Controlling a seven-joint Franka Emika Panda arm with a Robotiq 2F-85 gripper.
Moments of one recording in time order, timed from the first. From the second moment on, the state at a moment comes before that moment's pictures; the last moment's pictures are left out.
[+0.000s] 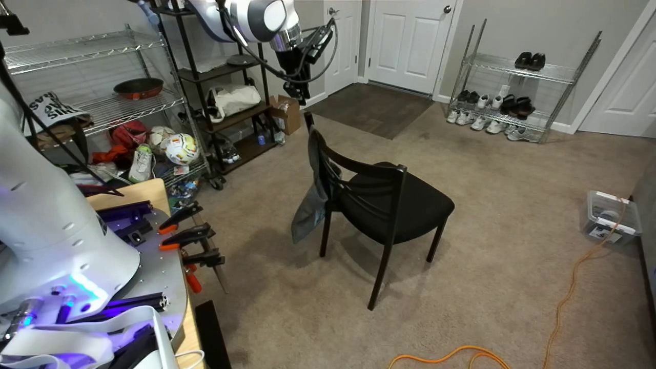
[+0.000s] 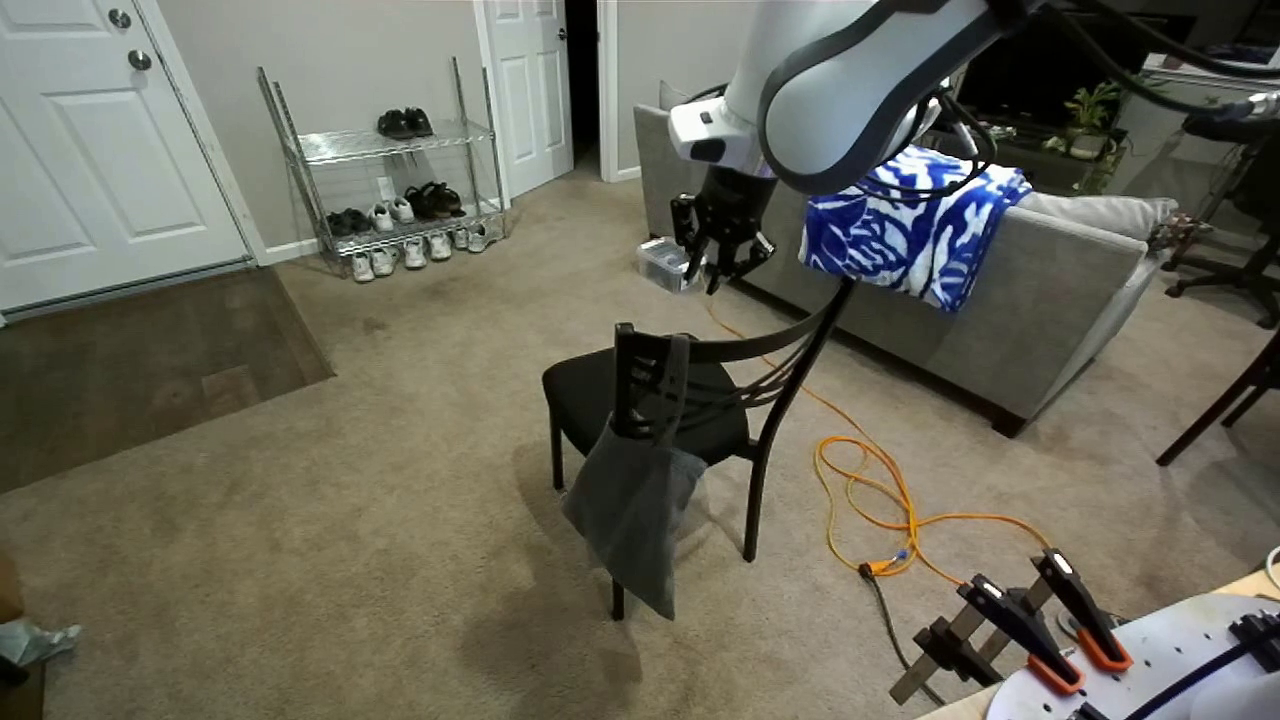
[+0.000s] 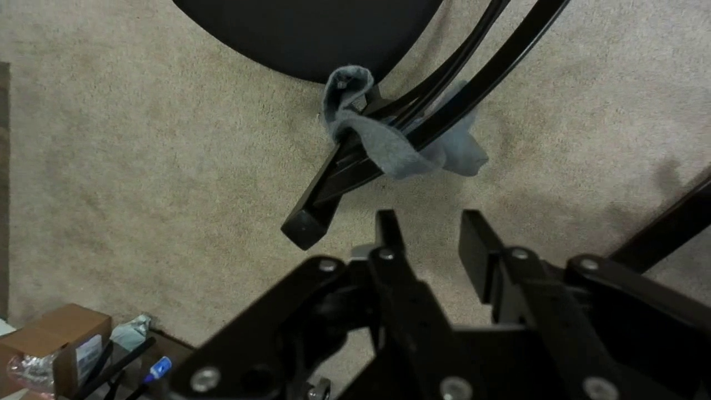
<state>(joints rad) 0.10 0.25 0.29 -2.17 -0.21 2.72 -1.66</state>
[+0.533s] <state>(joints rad) 0.10 0.26 0.28 -2.18 -0.18 2.71 -1.66</state>
